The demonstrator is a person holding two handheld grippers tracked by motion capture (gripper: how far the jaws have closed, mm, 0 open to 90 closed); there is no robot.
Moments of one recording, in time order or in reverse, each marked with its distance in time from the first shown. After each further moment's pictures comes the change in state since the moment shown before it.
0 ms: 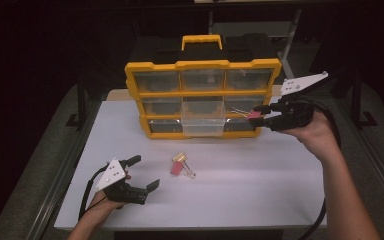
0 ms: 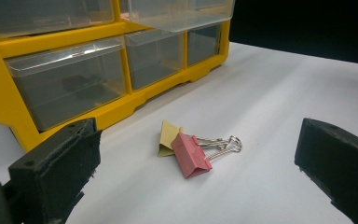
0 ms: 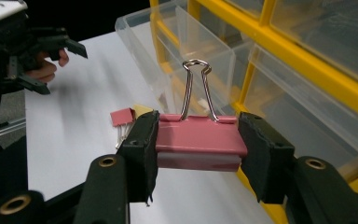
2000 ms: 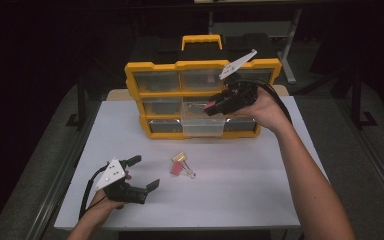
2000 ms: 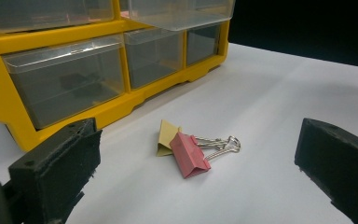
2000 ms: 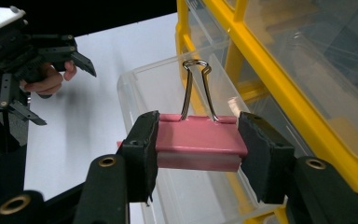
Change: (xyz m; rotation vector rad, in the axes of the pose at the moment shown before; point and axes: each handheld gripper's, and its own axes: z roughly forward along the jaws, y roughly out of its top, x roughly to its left) left arm 0.000 -0.002 0.001 -0.011 -0.009 -0.036; right arm 0.002 0.081 0.100 0.148 0.118 -0.115
